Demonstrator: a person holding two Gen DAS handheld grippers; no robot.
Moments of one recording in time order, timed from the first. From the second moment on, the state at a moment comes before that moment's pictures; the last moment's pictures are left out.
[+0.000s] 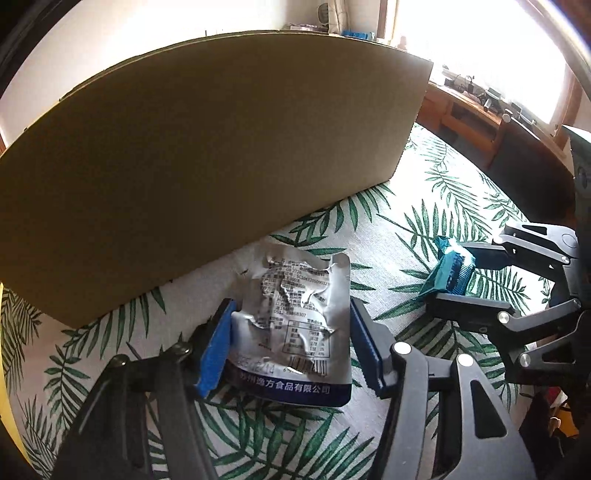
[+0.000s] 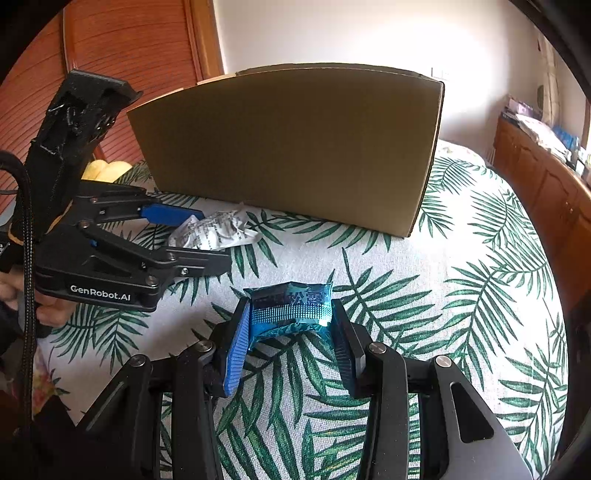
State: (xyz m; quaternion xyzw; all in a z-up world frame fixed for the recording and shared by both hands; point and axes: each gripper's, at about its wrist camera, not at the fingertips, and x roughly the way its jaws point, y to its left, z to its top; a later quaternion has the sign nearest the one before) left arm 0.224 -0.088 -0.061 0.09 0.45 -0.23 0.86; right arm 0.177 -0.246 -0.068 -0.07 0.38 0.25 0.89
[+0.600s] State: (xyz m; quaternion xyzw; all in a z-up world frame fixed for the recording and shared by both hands) left arm 0.206 -0.072 -0.018 0.04 0.40 -0.22 0.89; right arm 0.173 -0.248 -0.064 -0.07 0.37 0.24 0.90
